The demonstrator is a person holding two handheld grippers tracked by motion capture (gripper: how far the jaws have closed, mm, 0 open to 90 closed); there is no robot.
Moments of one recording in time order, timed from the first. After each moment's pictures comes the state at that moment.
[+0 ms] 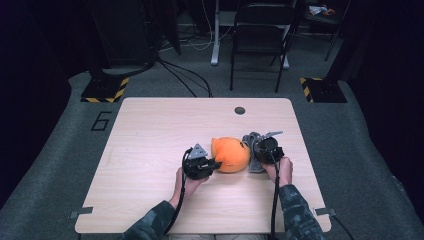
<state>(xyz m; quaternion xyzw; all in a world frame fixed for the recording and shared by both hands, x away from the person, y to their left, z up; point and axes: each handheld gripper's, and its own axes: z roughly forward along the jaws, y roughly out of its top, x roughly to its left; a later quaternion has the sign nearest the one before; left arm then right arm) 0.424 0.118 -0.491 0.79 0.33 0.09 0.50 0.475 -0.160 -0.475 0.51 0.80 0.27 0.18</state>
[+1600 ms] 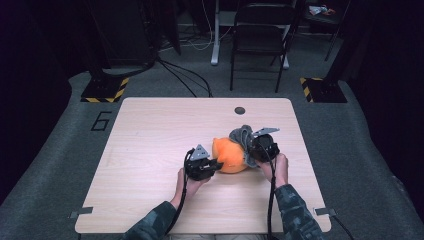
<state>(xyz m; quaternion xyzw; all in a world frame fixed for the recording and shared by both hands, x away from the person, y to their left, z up) 0.423 0.114 -0.491 0.80 0.32 0.10 0.50 0.461 -0.137 -0.443 0.47 0.80 0.31 0.20</state>
